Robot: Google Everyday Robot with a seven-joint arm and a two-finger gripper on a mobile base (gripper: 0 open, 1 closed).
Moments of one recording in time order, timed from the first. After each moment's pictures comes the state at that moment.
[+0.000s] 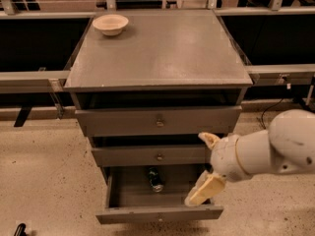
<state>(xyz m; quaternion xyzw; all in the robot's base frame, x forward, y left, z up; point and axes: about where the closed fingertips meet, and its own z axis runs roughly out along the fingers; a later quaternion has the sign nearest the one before) 0.424 -0.104 0.738 -0.57 0.74 0.16 0.31</state>
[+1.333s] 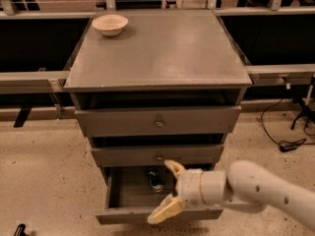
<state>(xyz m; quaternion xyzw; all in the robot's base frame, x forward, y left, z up) 0.430 -0.010 0.620 -0.51 0.69 0.33 0.40</state>
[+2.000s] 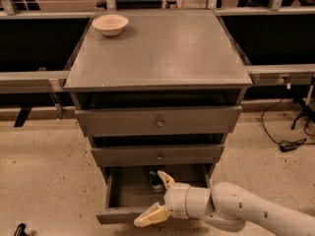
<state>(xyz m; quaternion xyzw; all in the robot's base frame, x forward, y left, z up) 0.434 0.026 0.548 -0.43 0.72 0.35 0.43</state>
